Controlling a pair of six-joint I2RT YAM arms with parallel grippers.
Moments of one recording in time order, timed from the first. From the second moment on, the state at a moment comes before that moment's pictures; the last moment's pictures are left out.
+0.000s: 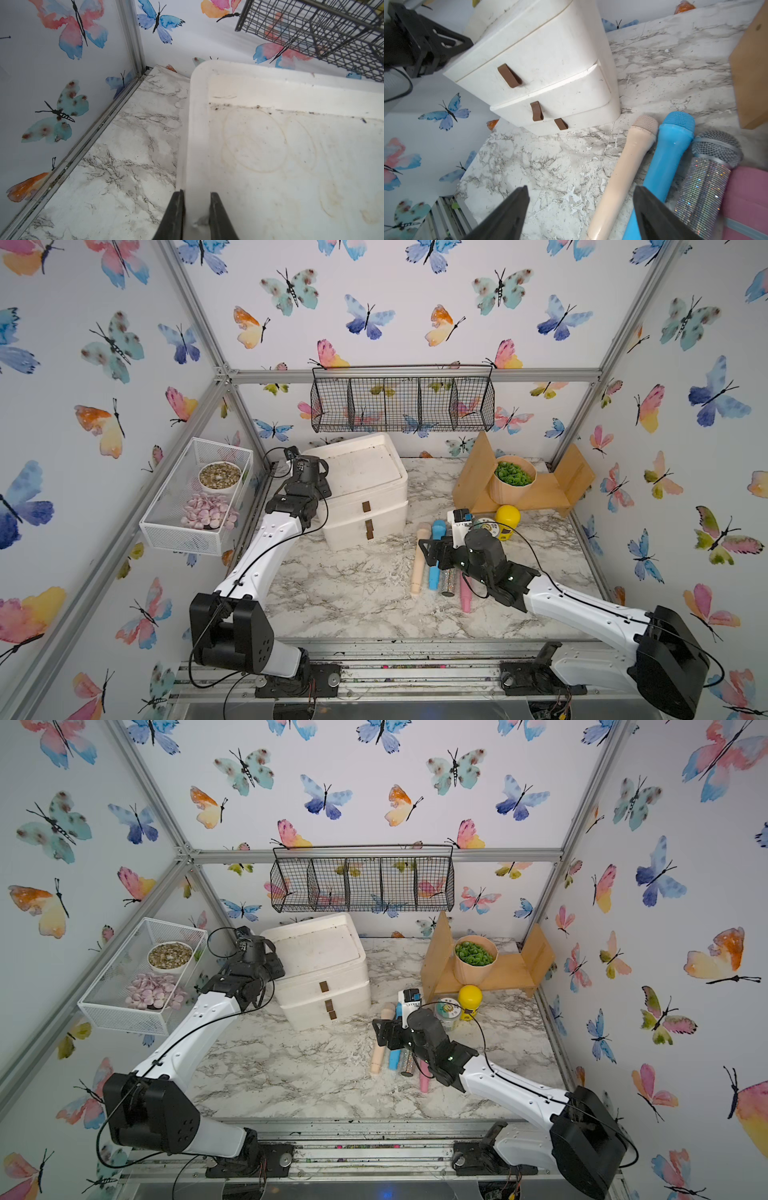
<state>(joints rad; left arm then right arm) -0.19 1.45 1.30 -0.44 -0.30 -0.44 0.83 1.26 0.69 0.14 0.04 0.56</state>
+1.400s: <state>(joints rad) -0.24 1.39 1.24 -0.44 -0.43 -0.66 0.83 2.10 1.22 0.63 -0.16 0.85</state>
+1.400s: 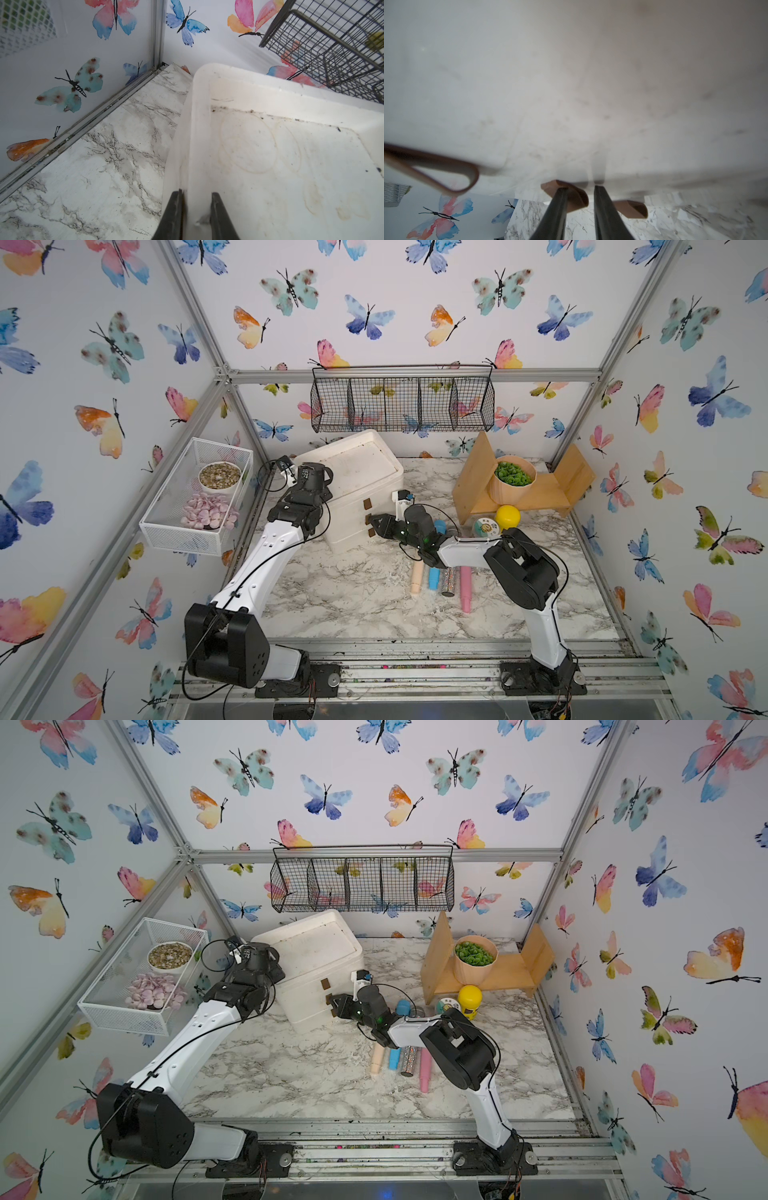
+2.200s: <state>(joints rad) -0.24 1.41 1.25 -0.46 -0.44 -0.73 0.83 2.20 1.18 0.69 -0.15 0.95</state>
